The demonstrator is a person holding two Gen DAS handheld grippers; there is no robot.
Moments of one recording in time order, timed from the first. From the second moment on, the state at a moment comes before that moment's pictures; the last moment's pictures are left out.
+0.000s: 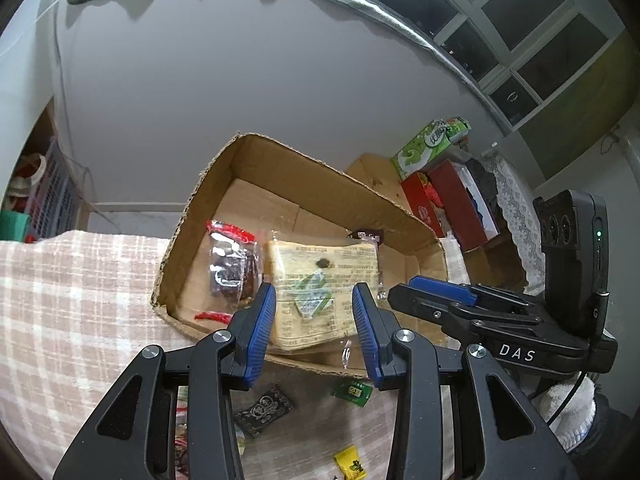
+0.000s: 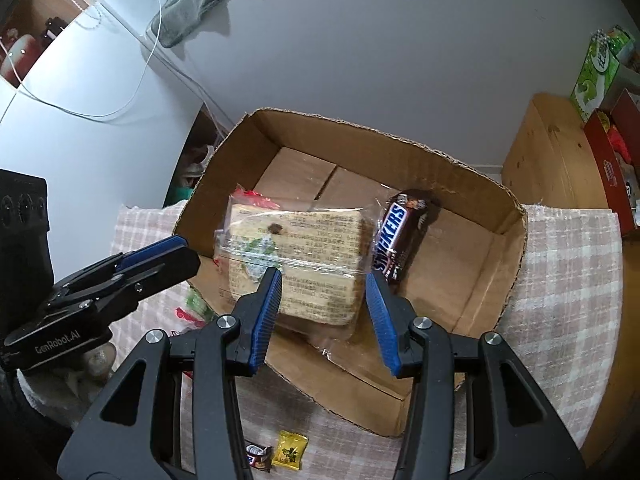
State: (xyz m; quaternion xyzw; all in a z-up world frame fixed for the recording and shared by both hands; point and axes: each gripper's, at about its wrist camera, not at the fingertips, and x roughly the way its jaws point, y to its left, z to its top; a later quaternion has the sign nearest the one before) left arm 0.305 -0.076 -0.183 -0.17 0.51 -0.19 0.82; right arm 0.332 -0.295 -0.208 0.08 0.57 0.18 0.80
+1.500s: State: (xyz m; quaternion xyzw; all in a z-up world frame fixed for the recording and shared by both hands) left arm 0.117 0.004 -0.203 -0.20 0.53 -0.14 0.81; right arm 0.175 -0.272 -0.220 0.04 0.59 0.19 0.78
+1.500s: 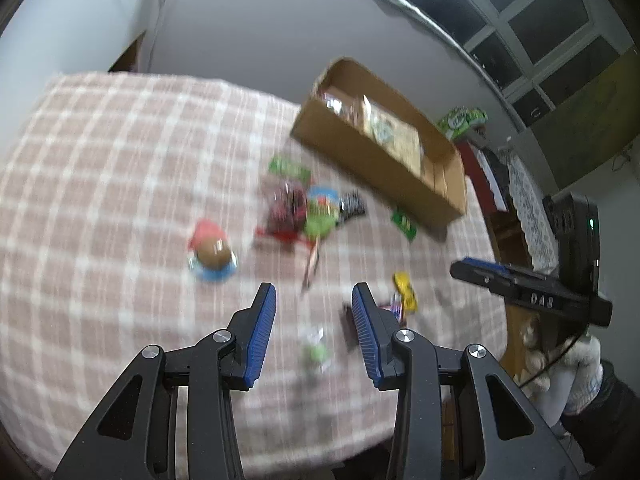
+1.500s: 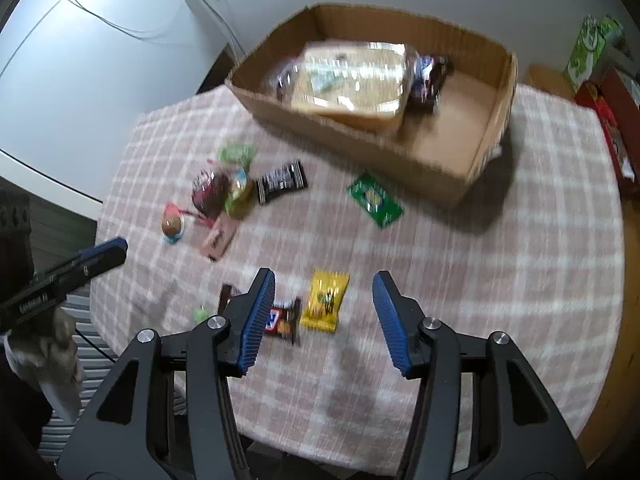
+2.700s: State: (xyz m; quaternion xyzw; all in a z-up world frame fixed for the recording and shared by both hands) left arm 0.086 -0.053 -0.265 -0.09 0.54 -0.12 0.83; right arm 0.175 -0.235 -0.279 -0.02 0.63 0.16 0.76
